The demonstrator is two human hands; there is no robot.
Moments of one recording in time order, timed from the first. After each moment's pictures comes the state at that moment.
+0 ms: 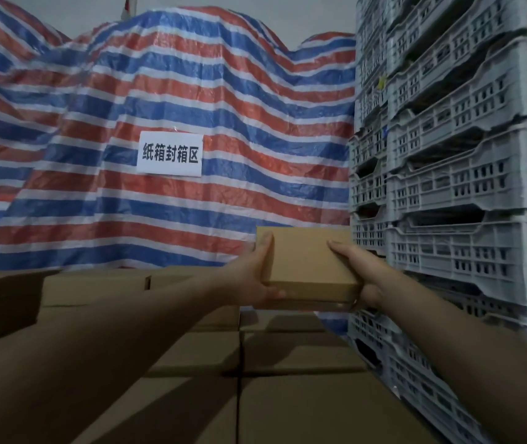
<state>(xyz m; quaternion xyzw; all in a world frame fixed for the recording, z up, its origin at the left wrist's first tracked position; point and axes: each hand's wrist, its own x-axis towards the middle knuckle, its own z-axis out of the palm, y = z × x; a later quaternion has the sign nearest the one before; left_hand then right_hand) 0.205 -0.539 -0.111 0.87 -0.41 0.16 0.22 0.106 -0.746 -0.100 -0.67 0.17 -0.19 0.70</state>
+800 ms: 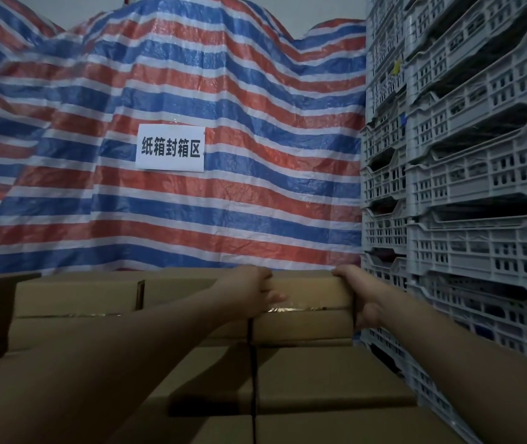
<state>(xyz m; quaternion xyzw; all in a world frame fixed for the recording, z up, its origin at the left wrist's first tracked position) 0.273 -0.549 -0.135 0.89 -0.37 0.20 0.16 0.194 -0.769 -0.137 -0.67 0.22 -0.13 0.70</state>
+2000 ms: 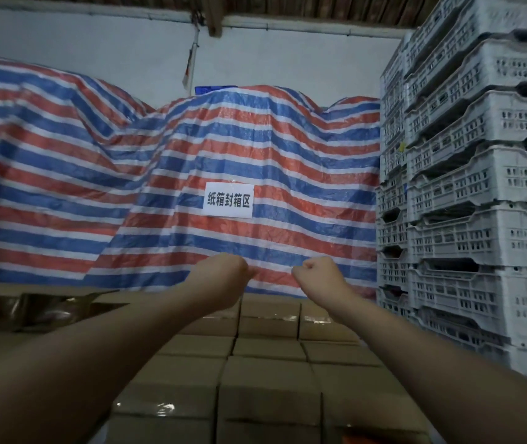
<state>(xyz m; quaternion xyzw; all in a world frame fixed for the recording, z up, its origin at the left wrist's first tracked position) -0.014 -0.290 -0.050 0.89 -0.26 0.36 0.13 -0.057 -0.478 -0.056 -0.83 -0.04 -0.36 0.42</state>
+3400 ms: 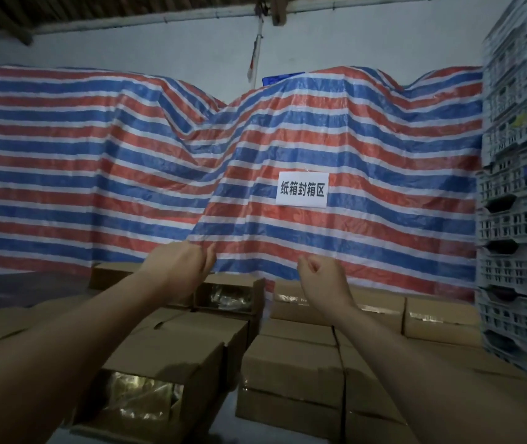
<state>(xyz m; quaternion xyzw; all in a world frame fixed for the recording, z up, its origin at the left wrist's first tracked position) 0.038 -0.045 -0.089 0.88 -0.14 0.44 -0.09 0.055 -0.308 -0.109 -0.79 -0.15 -0.41 0.43</state>
